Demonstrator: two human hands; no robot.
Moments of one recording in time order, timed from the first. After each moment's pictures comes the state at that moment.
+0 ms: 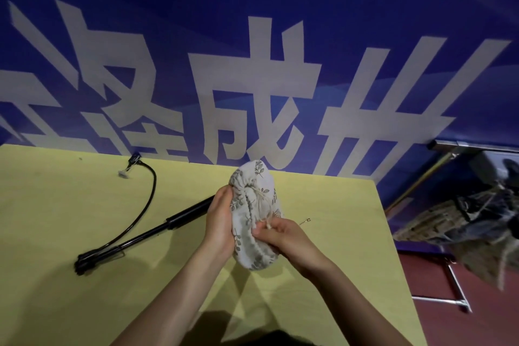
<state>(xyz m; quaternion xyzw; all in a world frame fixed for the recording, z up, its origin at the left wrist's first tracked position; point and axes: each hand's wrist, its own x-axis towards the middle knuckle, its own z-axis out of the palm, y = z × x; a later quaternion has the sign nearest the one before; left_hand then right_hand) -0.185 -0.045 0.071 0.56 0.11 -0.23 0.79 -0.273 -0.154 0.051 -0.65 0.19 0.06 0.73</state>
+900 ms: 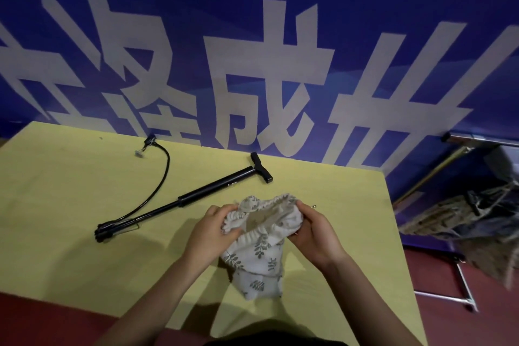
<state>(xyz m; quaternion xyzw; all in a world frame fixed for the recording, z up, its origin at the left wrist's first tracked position) -0.213 0.032 0.020 0.91 -0.22 -0.13 0.34 -0.306 -0.176 0.054 -0.36 0.26 0.05 0.90</state>
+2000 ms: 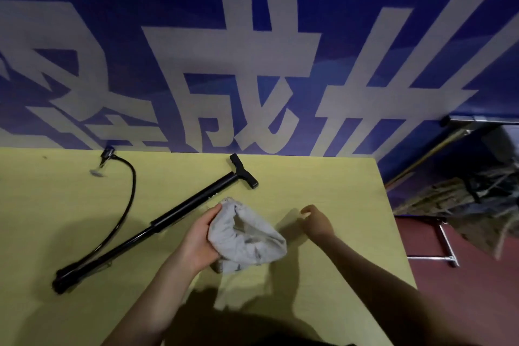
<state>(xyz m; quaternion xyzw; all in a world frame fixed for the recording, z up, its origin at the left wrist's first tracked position) -0.137 -0.027 0.006 0.37 0.19 -0.52 0.75 -0.243 -0.271 -0.081 -0.80 0.43 0.13 0.39</state>
